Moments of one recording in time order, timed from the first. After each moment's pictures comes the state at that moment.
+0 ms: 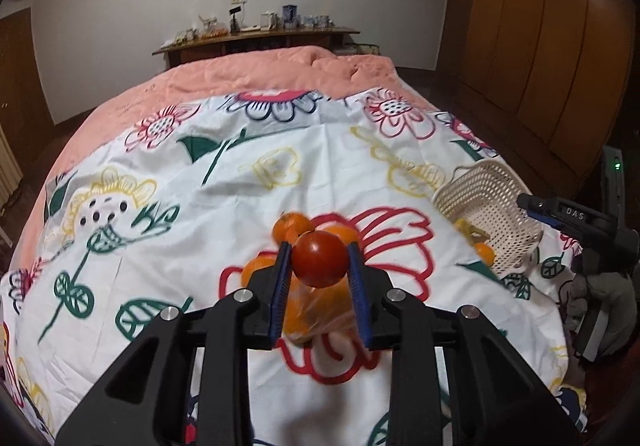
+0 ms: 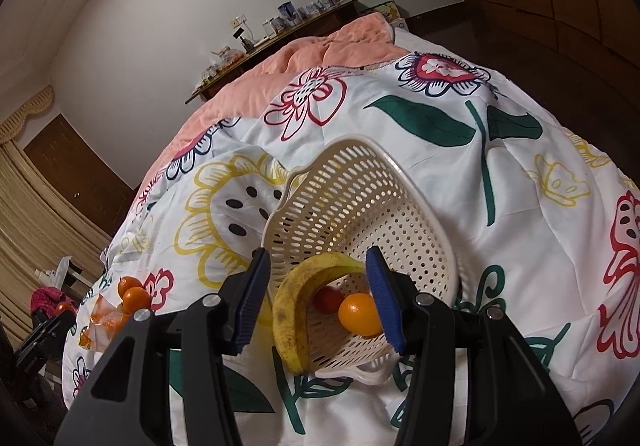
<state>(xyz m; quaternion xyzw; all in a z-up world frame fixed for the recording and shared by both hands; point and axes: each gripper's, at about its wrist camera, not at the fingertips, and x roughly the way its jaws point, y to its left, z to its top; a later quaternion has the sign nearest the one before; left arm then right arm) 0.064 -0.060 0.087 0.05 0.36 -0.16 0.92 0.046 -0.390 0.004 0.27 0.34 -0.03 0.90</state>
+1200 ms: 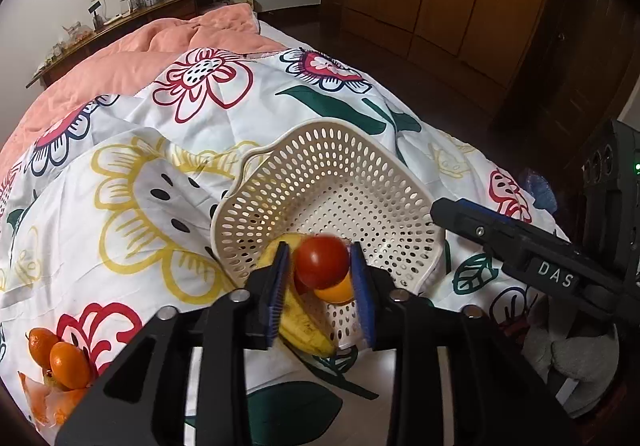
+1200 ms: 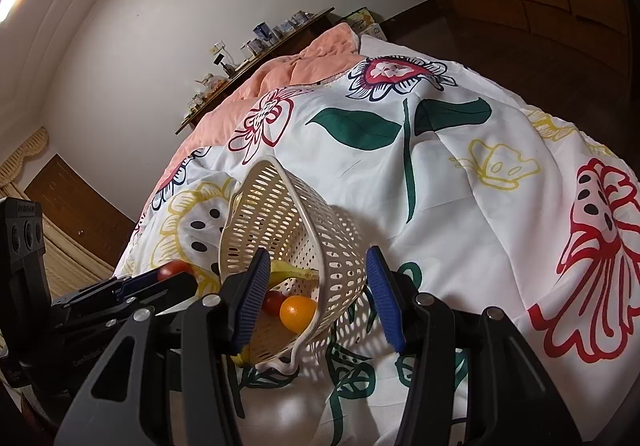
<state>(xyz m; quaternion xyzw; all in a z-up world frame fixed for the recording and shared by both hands) 0.104 -0.294 0.039 0.14 0.43 -0.34 0.82 0.006 -0.451 -0.019 0.33 0.31 -0.06 0.89</state>
